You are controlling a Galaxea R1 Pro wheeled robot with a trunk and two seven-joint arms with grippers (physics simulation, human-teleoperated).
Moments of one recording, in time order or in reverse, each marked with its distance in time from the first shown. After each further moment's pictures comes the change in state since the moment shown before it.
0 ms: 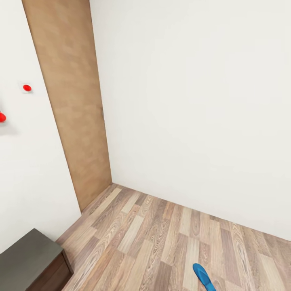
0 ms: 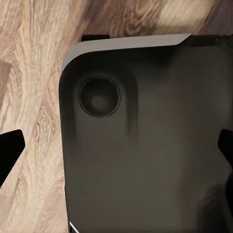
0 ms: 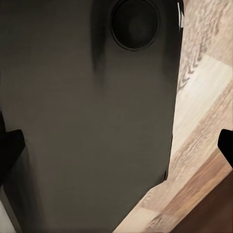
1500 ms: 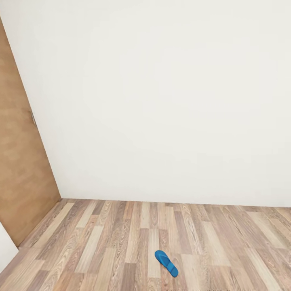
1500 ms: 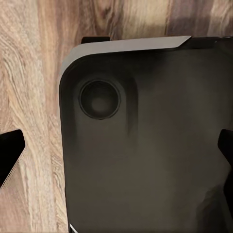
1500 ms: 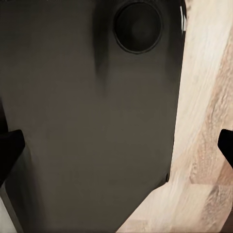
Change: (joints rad) left arm 0.000 0.000 0.000 0.000 0.000 0.000 0.000; right arm 0.000 0.003 0.003 0.000 0.000 -0.001 0.000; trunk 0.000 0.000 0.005
